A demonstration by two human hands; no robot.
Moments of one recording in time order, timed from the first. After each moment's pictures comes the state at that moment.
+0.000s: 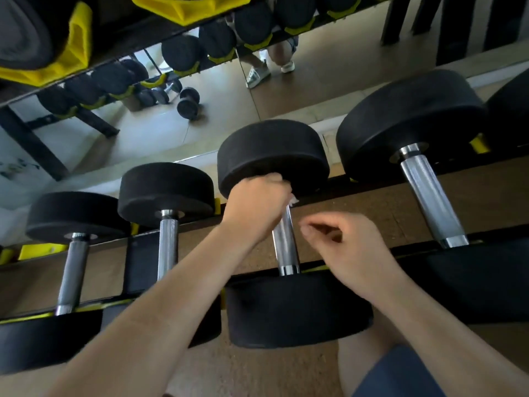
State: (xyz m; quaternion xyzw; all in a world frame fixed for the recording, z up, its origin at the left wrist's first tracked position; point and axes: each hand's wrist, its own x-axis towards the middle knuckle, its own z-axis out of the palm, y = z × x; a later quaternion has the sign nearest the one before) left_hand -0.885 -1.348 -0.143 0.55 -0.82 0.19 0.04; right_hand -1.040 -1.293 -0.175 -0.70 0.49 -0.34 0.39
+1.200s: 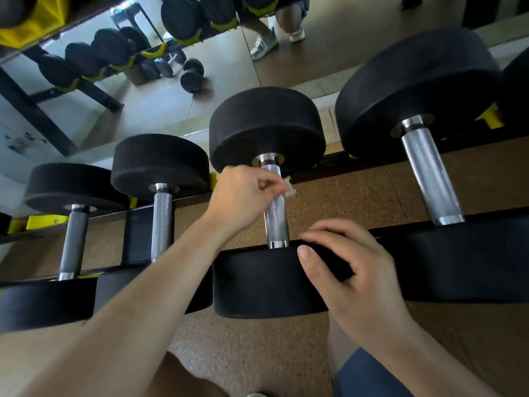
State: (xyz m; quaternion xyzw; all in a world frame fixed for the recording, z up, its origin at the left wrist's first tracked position) left_hand -0.876 -1.324 -0.156 0.63 -0.74 -0.11 0.21; right_hand -1.058 -1.242 -0.202 -0.68 0.43 -0.50 0.32
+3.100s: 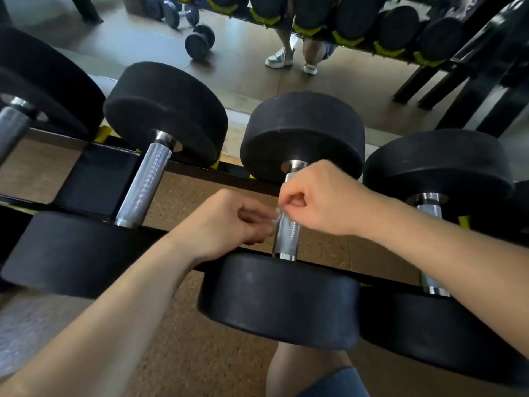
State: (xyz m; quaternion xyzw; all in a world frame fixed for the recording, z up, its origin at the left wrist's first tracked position) left_hand -0.827 -1.271 -0.177 0.63 -0.52 -0.46 0.34; right_hand -0.986 -1.370 -0.138 -0.96 0.24 -0.04 0.13
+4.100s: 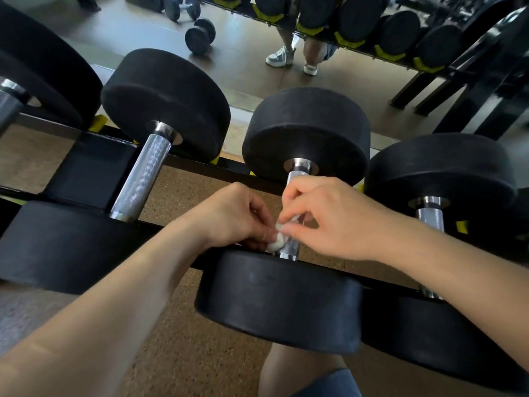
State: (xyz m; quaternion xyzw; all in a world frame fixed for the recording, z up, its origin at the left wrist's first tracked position) left_hand -0.828 -1.286 -0.179 0.63 -0.52 -0.50 0.29; right_hand -0.998 -1.352 -0.142 -0.97 0.22 -0.03 0.12
